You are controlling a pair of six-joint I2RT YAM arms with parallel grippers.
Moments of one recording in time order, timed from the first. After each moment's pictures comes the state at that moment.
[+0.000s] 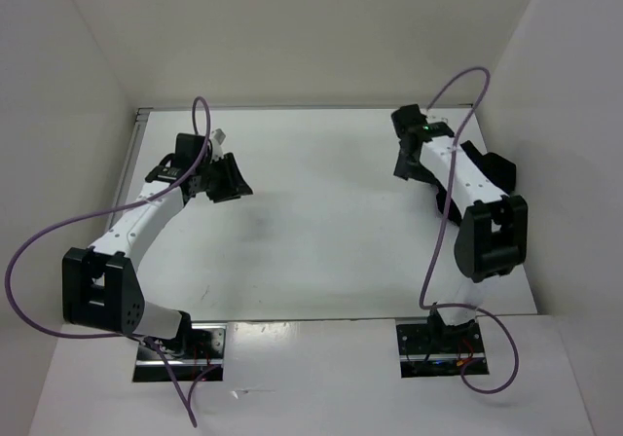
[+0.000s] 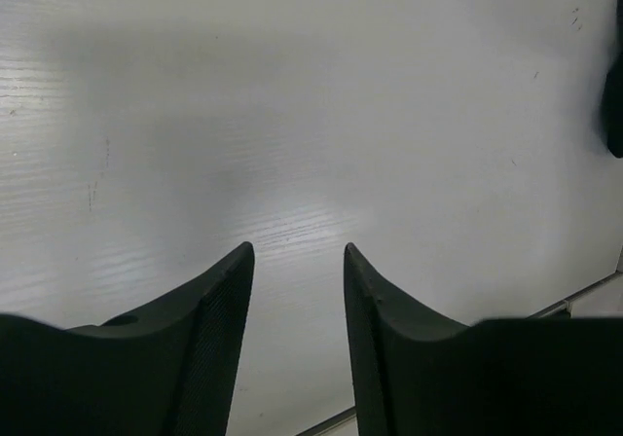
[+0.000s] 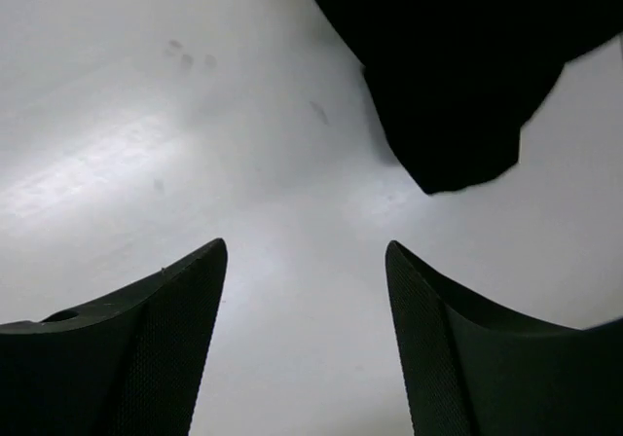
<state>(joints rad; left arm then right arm) -0.15 1.41 1.08 -0.52 0.33 -0.47 0.26 1.78 1.62 -0.99 0.57 0.54</state>
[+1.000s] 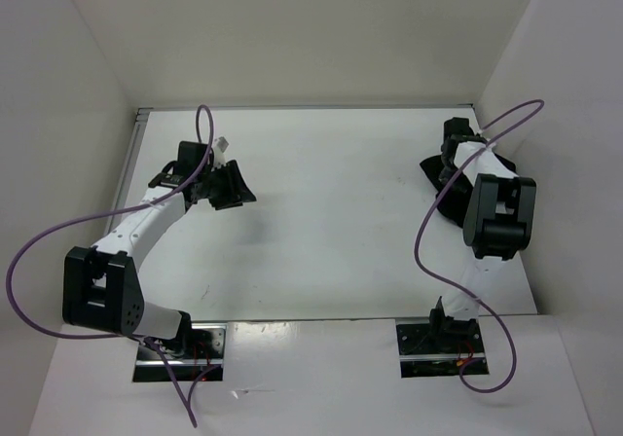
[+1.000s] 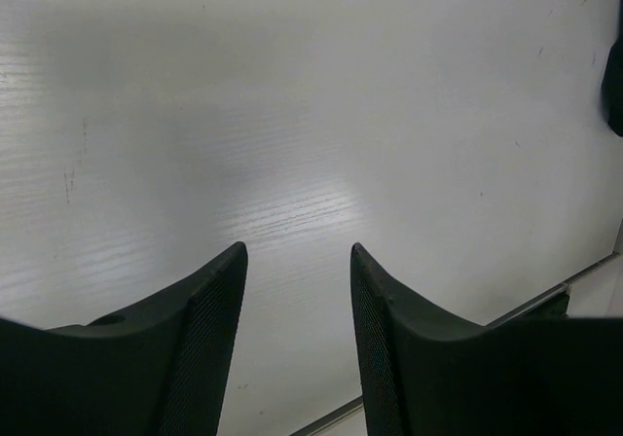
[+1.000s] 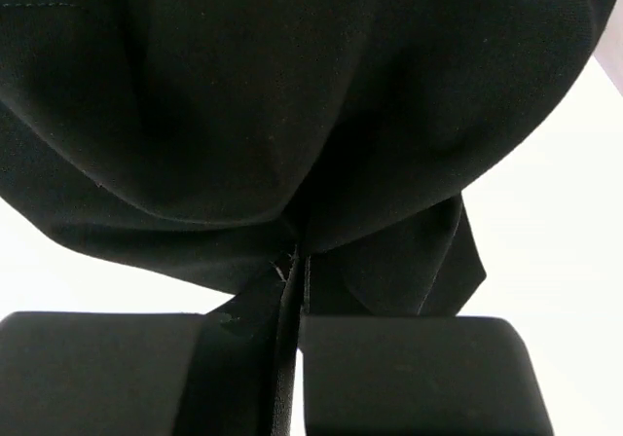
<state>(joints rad) -0.15 1.40 1.01 -0.46 0.37 -0.47 -0.13 1.89 1.38 -0.68 0.48 0.60</state>
